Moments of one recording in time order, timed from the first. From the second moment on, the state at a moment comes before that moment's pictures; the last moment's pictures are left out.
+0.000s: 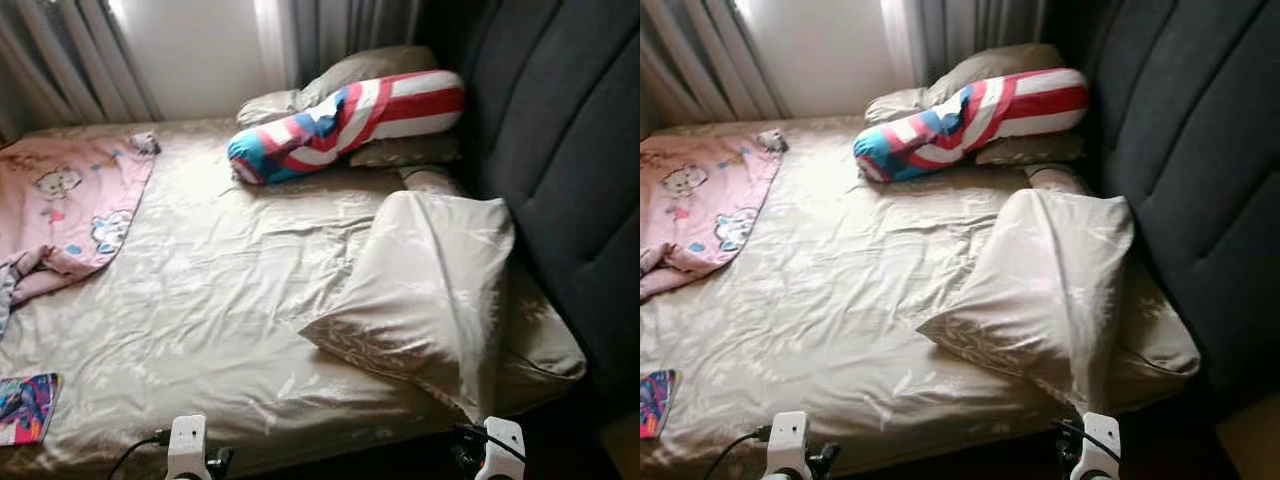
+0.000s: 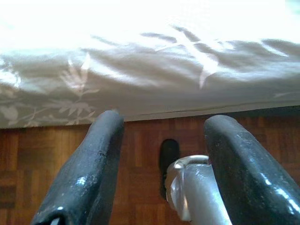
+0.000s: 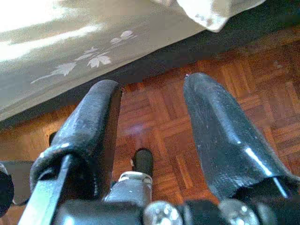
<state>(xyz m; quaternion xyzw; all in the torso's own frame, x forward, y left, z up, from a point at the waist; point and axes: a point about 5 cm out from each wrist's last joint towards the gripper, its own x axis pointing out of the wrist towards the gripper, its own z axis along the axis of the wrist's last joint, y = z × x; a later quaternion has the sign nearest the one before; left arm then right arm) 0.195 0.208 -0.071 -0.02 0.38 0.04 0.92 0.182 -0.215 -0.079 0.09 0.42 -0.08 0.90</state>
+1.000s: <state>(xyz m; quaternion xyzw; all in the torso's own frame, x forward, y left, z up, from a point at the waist) 0.189 0.209 -0.074 -0.03 0.39 0.05 0.92 0.184 -0.219 -0.077 0.08 0.41 -0.10 0.90</state>
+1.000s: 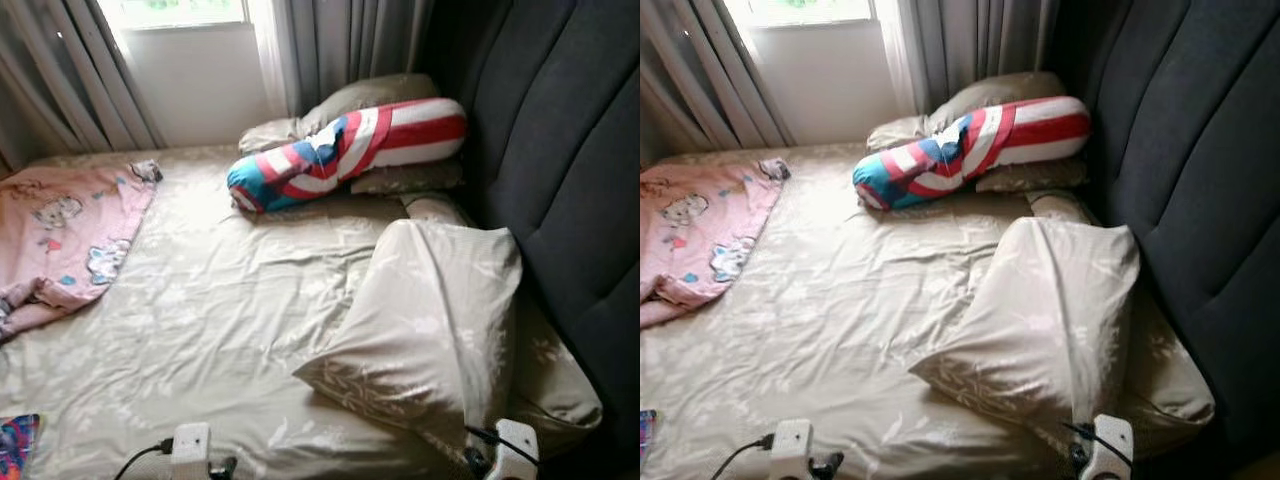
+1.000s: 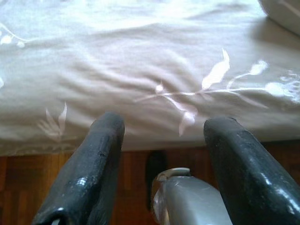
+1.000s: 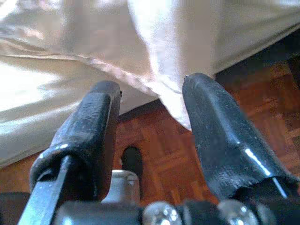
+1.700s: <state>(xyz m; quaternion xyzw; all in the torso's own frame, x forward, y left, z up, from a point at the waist) 0.218 0.202 -0.056 -0.04 0.33 0.04 0.94 0.191 -0.219 -0.069 0.12 0.34 -0.11 0.92</state>
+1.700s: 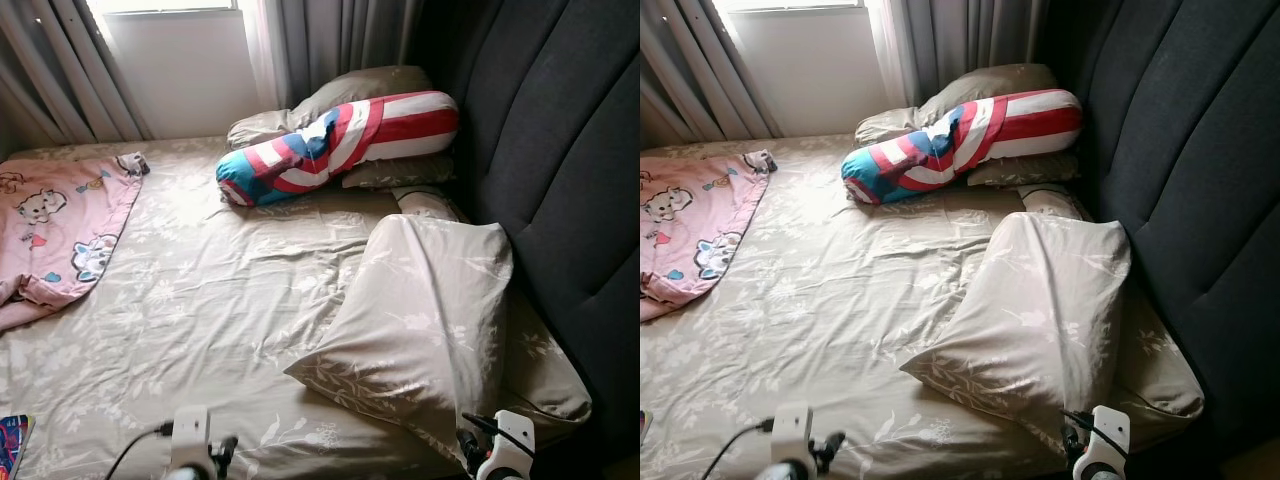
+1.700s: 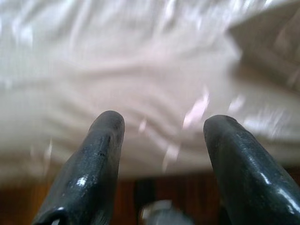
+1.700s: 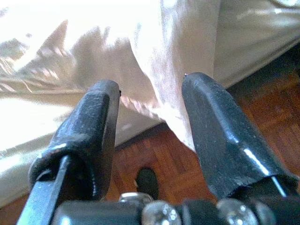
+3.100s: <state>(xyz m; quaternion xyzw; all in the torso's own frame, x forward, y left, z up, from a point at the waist) 0.277 0.192 0.019 -0.06 0.07 -0.05 0.99 0.258 -0.208 -0.003 0.10 0.09 -0.07 0.99</state>
